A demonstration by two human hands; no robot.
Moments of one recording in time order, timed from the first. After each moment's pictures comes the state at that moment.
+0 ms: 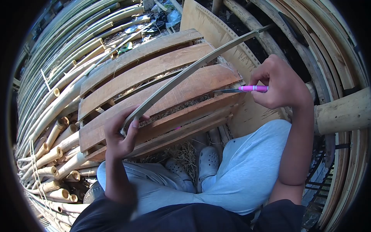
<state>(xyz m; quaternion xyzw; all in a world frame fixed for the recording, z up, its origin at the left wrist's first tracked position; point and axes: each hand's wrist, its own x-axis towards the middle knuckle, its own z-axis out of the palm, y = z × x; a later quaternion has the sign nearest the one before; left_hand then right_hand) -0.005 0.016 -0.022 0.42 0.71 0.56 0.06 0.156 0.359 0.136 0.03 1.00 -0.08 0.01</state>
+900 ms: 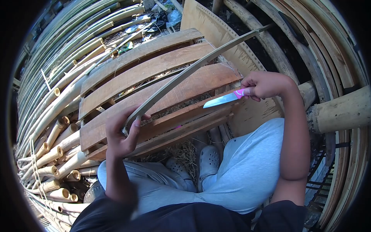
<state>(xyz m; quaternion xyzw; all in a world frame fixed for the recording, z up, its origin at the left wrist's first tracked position) -0.004 0.015 -0.018 0.43 0.71 0.55 0.06 0.136 0.397 0.085 0.20 0.87 -0.29 0.35</state>
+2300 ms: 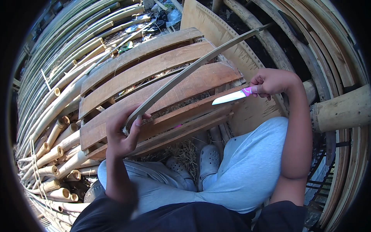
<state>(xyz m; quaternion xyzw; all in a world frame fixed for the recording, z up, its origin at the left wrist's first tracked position) -0.004 0.016 -0.018 0.44 0.71 0.55 0.07 0.147 0.422 0.090 0.24 0.84 -0.33 0.35</state>
